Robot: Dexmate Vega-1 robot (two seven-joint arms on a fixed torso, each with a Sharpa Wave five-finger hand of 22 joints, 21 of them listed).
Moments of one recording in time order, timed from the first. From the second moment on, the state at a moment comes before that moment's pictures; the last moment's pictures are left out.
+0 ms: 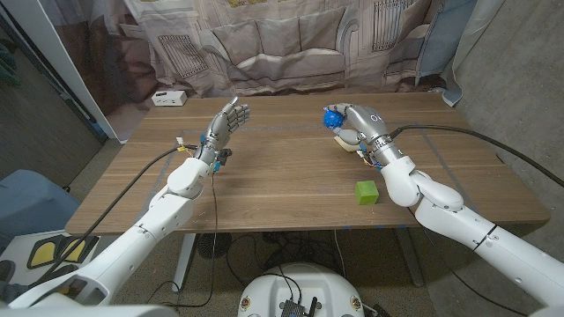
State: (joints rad) left arm 0.91 0.57 0.37 -1.46 -0.52 -0.39 0.02; left_hand 0.17 -0.04 0.38 -0.09 0.19 0.35 0.13 0.19 0.18 0.39 0.08 0.22 0.20 0.33 0.09 0.19 0.18 0.28 0.11 0.20 0.18; right arm -0.98 -0.80 -0.51 -1.91 -0.62 0.00 -0.47; right_hand 1.25 0.09 0.35 -0.18 0.19 0.69 0.00 0.24 0.20 0.71 0.03 0.25 0.20 0.69 -0.03 0.39 0.27 0.98 -0.11 0.25 0.18
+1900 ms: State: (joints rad) left arm 0.88 0.57 0.38 -1.42 -0.53 -0.37 -0.01; left_hand 0.16 -0.03 0.38 -0.09 0.19 0.36 0.12 0.19 0.18 0.39 0.08 0.22 0.20 0.34 0.09 0.19 0.18 0.28 0.11 0.20 0.18; right arm -1.01 -0.73 -0.49 -1.85 -0.61 0.04 -0.65; right_hand 1.28 0.06 0.31 -0.14 0.19 0.90 -0.01 0.26 0.22 0.90 0.01 0.25 0.21 0.88 0.01 0.44 0.30 1.13 -0.17 0.38 0.20
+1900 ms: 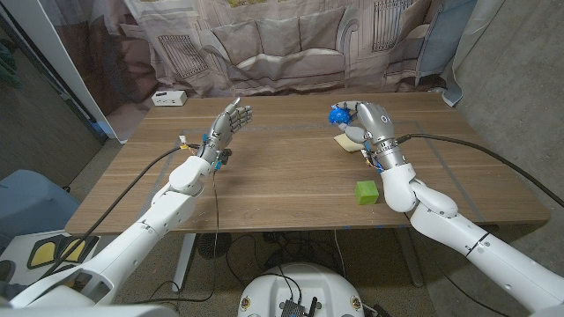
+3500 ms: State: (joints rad) left arm 0.86 0.55 0.39 -1.42 -0.53 -0.36 0.01; left_hand 0.17 -0.02 0.38 -0.09 0.19 0.36 0.12 0.19 0.18 0.39 0.08 0.22 0.20 0.35 0.09 0.19 0.18 0.28 0.11 0.20 0.18; right arm -1.01 -0.76 -0.49 -1.87 -0.61 0.02 -0.59; right_hand 1.18 0.08 0.21 -0.11 0.19 0.77 0.00 0.19 0.21 0.75 0.04 0.20 0.22 0.75 -0.08 0.32 0.33 0.94 -0.12 0.33 0.17
